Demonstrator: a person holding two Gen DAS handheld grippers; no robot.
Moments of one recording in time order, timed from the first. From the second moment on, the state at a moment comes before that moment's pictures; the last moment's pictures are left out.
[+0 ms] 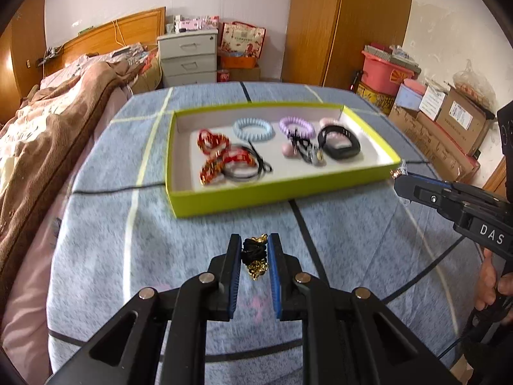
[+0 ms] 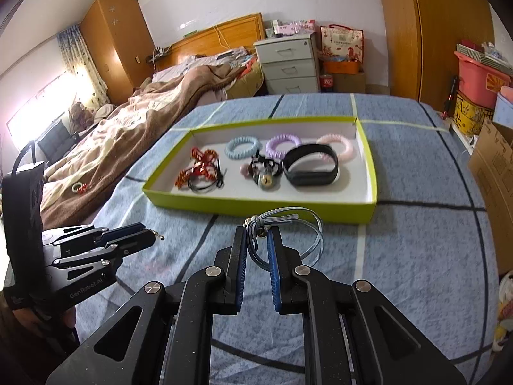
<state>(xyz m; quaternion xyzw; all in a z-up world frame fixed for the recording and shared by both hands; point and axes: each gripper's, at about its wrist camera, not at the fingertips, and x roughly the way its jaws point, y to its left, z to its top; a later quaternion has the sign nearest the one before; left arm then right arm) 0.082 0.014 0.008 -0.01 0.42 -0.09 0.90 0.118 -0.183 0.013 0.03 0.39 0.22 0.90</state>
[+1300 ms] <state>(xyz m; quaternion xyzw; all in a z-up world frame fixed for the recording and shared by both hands) 0.226 0.021 -0.008 -0.05 0.44 -0.10 0.89 0.293 -0.157 -0.019 -0.02 0.46 0.21 0.86</state>
